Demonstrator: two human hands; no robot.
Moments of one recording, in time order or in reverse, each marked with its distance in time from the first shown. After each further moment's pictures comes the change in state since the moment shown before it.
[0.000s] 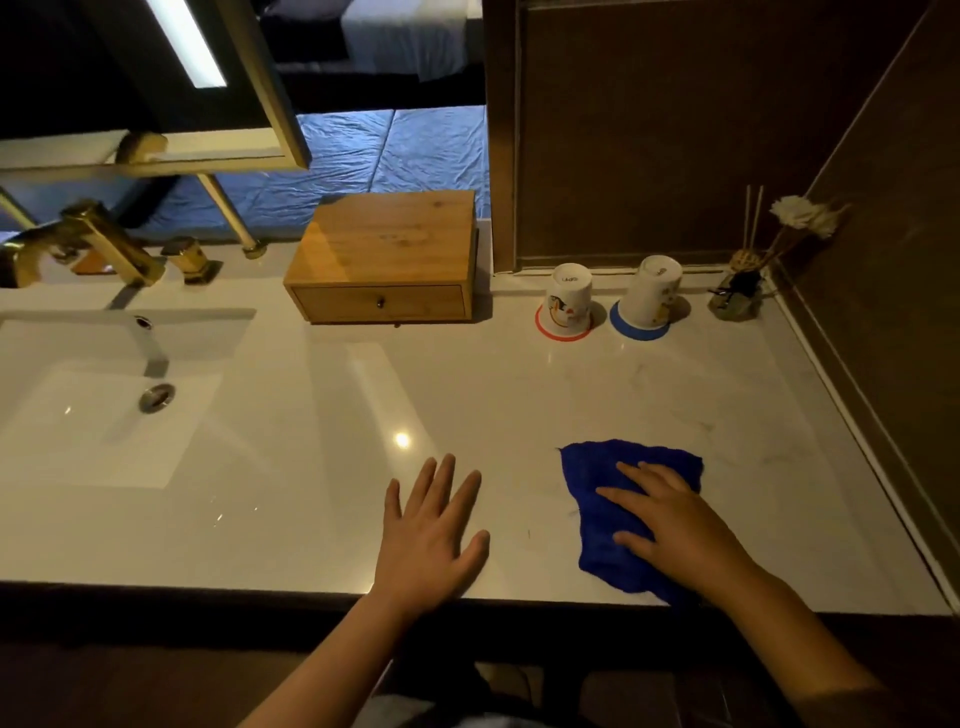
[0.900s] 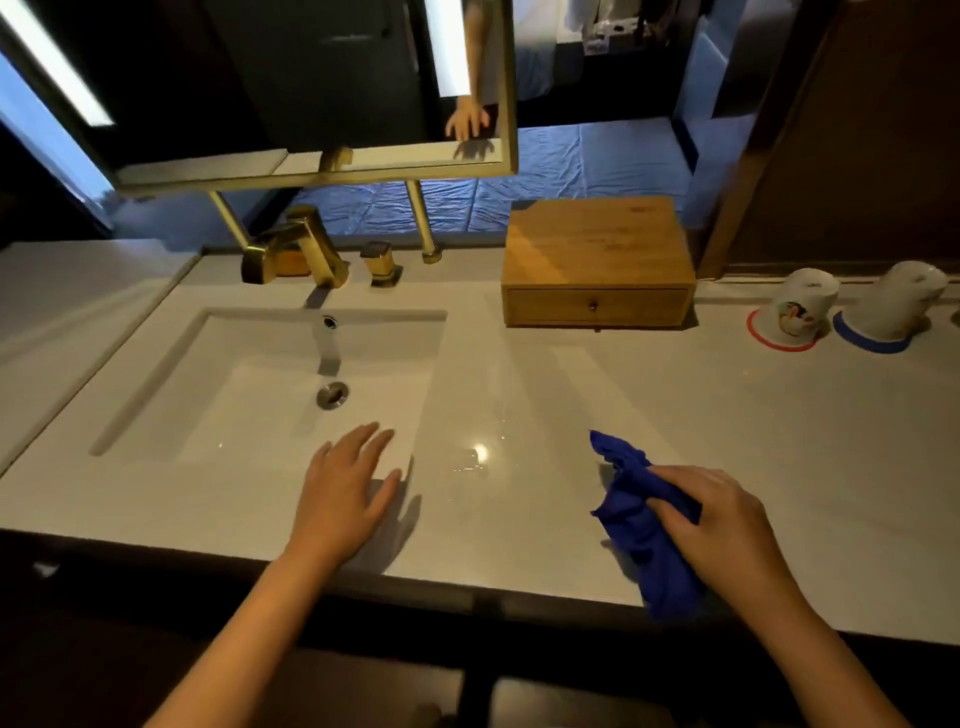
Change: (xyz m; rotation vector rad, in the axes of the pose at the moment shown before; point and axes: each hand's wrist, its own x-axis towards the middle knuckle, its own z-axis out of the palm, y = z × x) left_hand -0.062 -0.313 -0.134 -0.049 0.268 -0.131; right_hand 0.049 -0.270 0.020 0.467 0.441 0.035
